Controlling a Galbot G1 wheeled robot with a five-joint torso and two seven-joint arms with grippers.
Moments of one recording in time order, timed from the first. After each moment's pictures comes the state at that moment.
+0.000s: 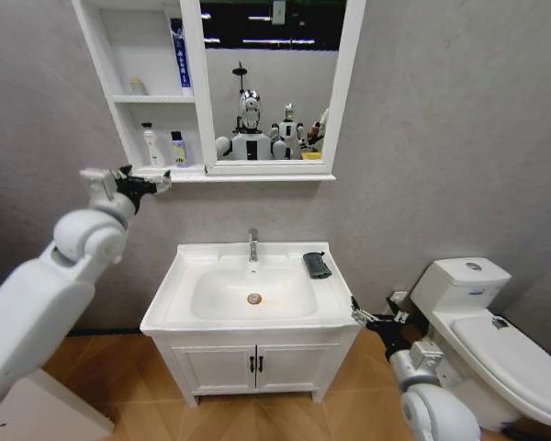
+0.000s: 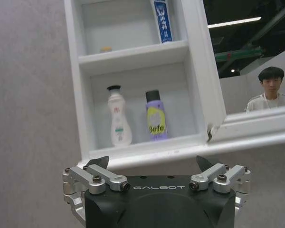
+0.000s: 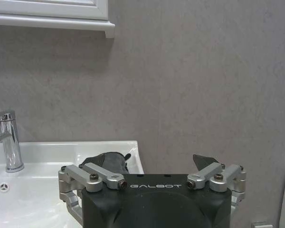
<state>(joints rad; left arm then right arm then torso) 0.75 -0.69 -0.41 -2.03 -0.81 0.41 -0.43 -1.57 1.45 0.77 2.27 0.20 -0.33 -0.03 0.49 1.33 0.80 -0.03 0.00</state>
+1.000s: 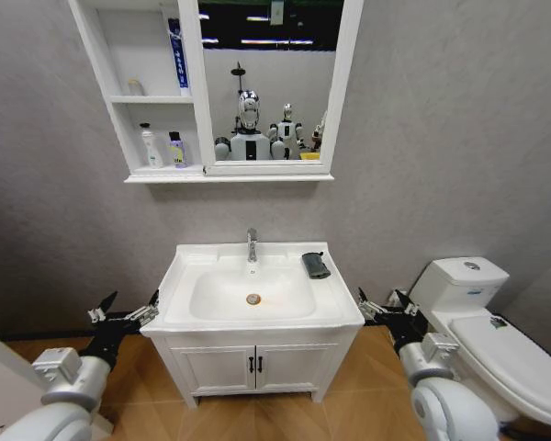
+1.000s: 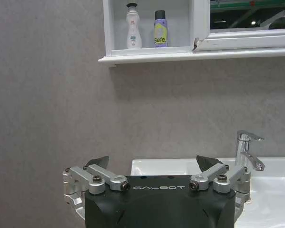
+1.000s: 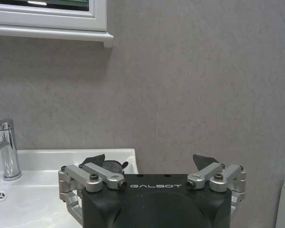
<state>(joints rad) 1.81 -1.17 -0.92 -2.51 -0.55 0.34 -0.19 -1.58 1.41 0.79 2.32 0.24 -0.38 0.00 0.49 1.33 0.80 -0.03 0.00</state>
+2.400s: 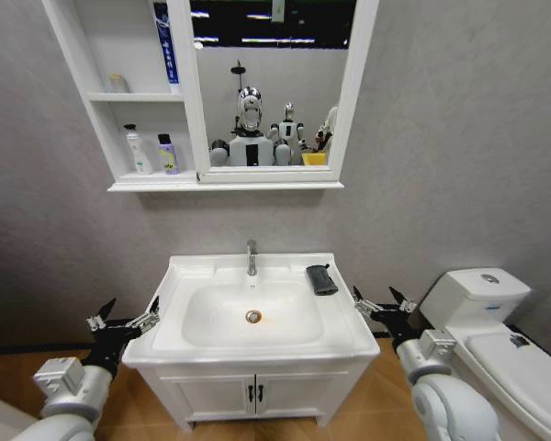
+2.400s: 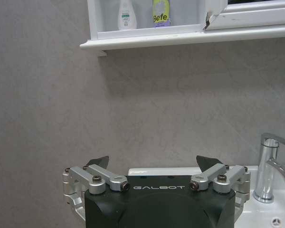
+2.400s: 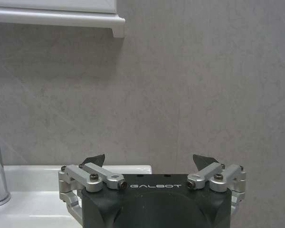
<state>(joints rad) 1.83 -1.18 -0.91 -2.50 -0.51 0.33 -0.19 -1.56 1.40 0.79 2.33 0.25 -0.41 -0.04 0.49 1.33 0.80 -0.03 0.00</state>
